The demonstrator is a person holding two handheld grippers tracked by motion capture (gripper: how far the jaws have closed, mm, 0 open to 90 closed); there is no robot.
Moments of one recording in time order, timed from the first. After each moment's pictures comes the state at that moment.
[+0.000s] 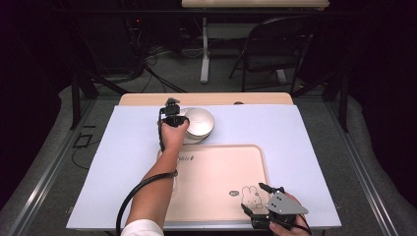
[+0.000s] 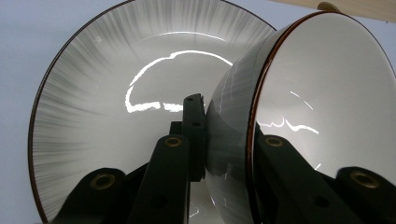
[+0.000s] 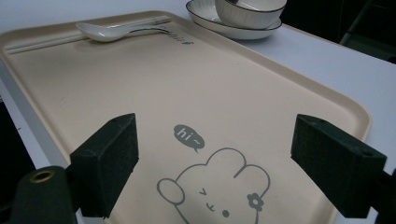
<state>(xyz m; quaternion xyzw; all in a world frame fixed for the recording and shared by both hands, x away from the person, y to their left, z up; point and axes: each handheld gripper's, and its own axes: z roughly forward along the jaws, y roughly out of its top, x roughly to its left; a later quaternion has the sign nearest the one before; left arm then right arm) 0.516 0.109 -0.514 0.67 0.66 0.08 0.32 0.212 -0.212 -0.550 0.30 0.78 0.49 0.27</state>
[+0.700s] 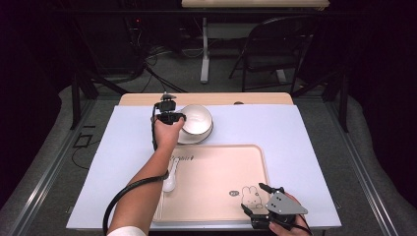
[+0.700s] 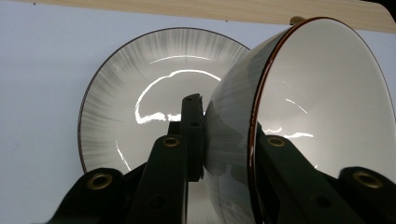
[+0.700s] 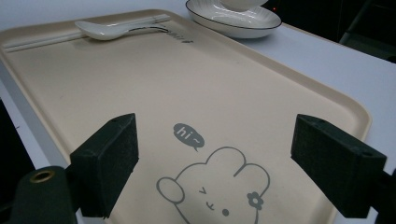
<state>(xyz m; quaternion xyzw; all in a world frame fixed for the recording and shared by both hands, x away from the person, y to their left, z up) 0.494 0.120 -0.475 0.69 0.63 0.11 0.34 0.212 -0.211 -0.550 0.30 0.78 0.49 0.27</state>
